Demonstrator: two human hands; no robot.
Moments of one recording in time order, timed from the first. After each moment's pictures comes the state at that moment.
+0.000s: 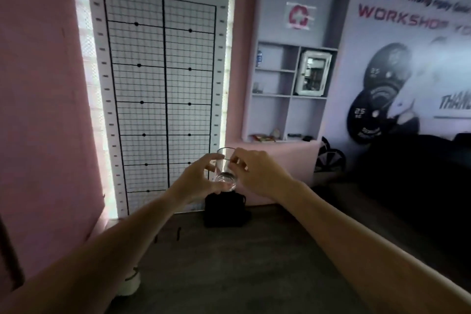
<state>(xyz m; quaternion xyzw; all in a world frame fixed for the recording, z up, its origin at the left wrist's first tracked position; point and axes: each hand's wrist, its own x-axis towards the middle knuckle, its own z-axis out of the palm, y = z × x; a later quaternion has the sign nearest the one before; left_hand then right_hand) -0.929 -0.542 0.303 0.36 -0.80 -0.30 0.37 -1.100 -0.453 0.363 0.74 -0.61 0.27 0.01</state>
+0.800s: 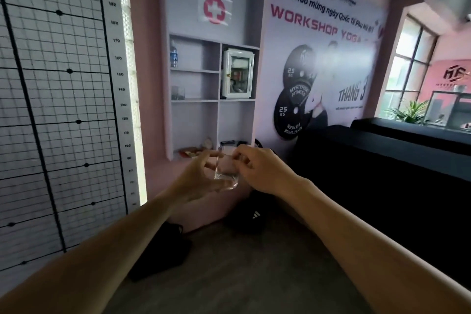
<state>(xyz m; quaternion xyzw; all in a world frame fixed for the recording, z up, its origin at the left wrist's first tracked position) -1.220 -0.786 0.315 0.18 -0.82 -0.42 0.35 -1.345 -0.628 0.379 0.62 -0.72 0.31 0.06</state>
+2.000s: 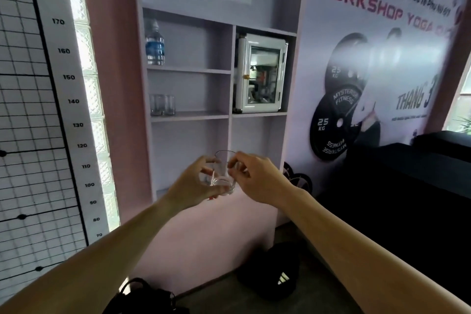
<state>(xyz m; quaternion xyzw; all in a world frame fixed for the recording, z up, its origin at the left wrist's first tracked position) -1.572 -1.232 0.318 0.25 -0.81 -0.40 0.36 -1.724 -1.107 0.363 0.67 -0.67 0.32 0.02</state>
